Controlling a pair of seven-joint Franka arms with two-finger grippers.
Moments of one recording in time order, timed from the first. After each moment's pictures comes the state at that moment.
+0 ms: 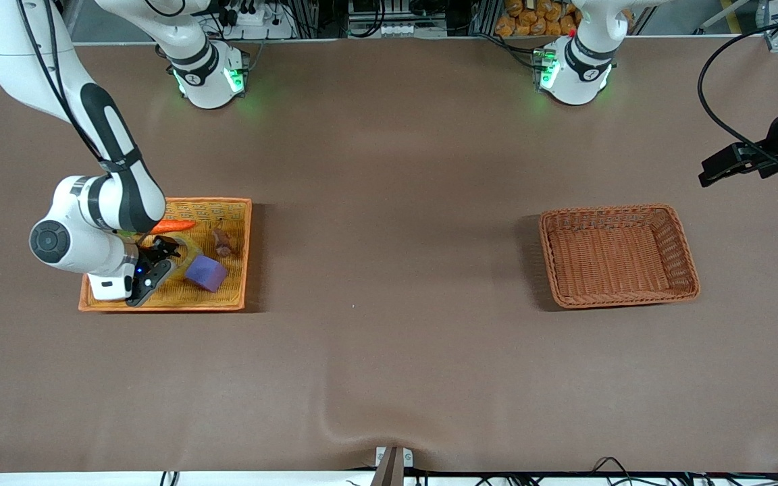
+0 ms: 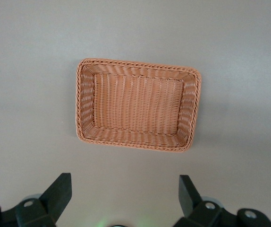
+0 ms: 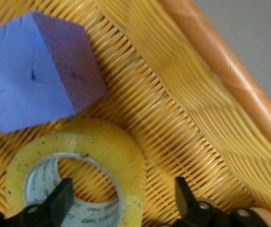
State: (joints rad) left arm 0.08 0.01 -0.10 -1.57 0.01 1.52 -0.16; right arm 0.00 0.47 -0.06 -2.01 0.04 2.32 -0.96
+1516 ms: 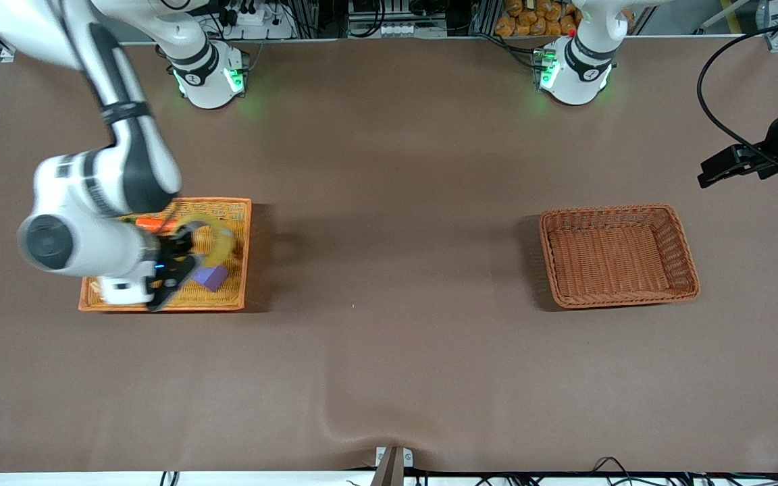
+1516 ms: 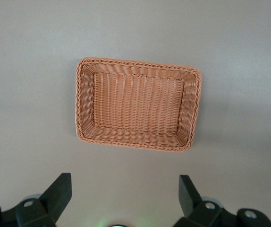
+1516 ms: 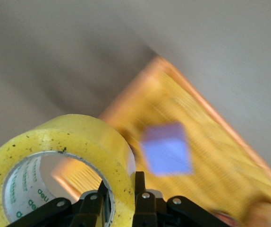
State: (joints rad) left arm 0.08 0.01 -0.10 -1.57 0.01 1.52 -0.16; right arm 0.29 0.40 -0.04 -1.65 0.12 1.81 -0.55
